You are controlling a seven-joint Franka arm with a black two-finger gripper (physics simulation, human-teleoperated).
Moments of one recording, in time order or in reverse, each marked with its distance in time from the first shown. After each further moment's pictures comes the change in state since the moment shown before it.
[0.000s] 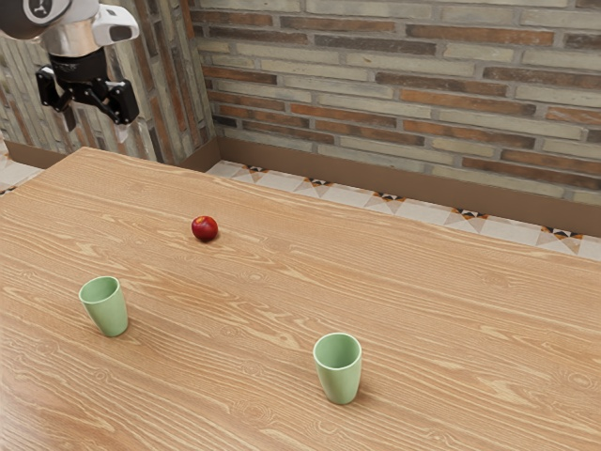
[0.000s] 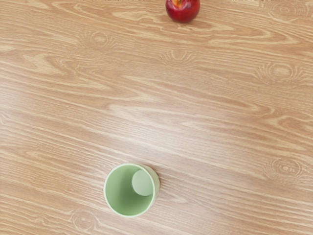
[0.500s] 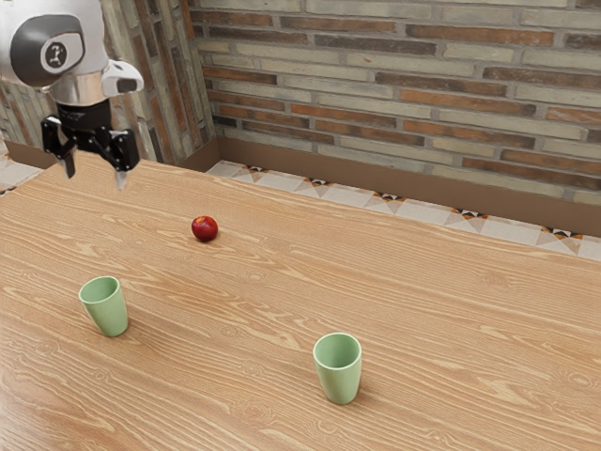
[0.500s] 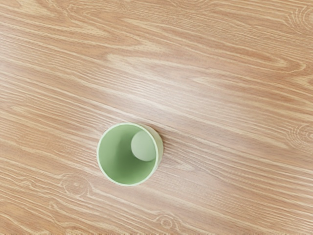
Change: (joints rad) arm 0.041 -0.013 0.000 -0.214 -0.010 0.064 -0.034
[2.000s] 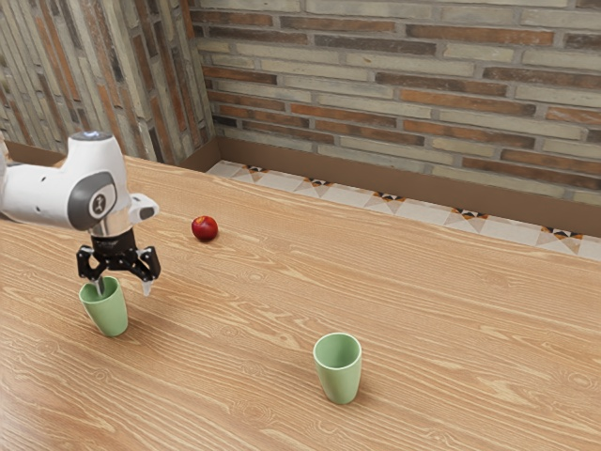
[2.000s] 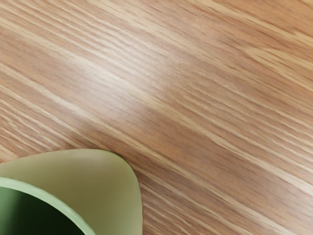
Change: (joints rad) arm 0.149 0.296 0.009 -0.315 -0.152 0.566 -0.046
